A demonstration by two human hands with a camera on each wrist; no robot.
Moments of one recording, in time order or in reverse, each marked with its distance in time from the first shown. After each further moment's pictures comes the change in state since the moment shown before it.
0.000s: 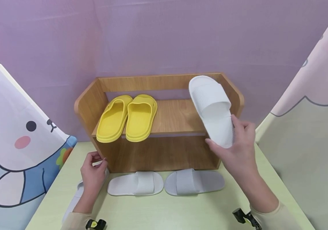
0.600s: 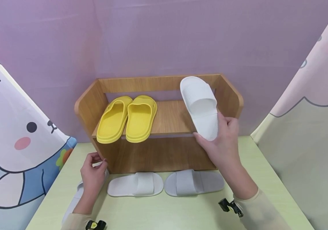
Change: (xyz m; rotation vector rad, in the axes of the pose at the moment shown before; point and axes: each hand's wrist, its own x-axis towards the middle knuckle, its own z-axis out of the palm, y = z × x) left_hand 0.000 0.001 -0.001 0.004 -0.008 -0.007; right_hand 0.015 -0.012 0.036 -0.028 -0.076 0.026
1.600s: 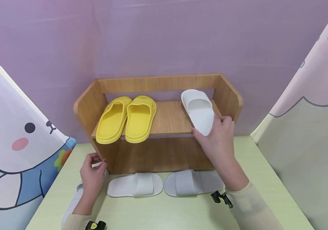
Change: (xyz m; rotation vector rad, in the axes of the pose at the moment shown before) left_hand 0.001 -0.005 0.002 0.006 0.027 0.027; right_hand 0.014 -0.001 0.015 -0.181 -0.070 0.081
